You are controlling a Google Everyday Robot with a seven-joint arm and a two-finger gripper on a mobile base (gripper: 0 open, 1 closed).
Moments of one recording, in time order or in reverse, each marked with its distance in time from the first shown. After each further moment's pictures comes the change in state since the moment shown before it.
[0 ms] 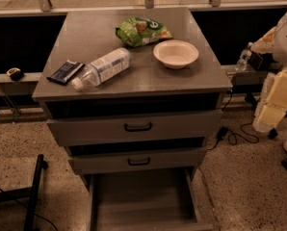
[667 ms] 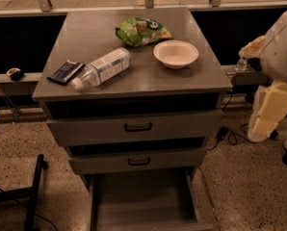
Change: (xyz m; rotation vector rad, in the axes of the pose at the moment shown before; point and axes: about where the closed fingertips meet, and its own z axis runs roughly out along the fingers) arm -0.009 0.008 0.015 0.037 0.005 -0.126
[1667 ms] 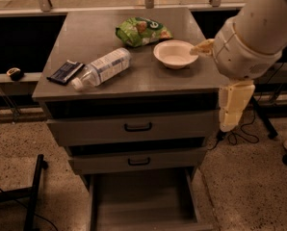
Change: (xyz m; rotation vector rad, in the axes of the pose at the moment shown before) arm -0.059 -0.017 0.036 -0.001 -0.076 -0.361
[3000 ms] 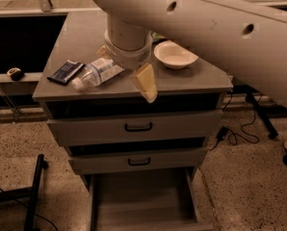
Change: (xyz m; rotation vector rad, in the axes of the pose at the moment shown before) arm -0.144 -0.114 0.107 0.016 0.101 -0.619
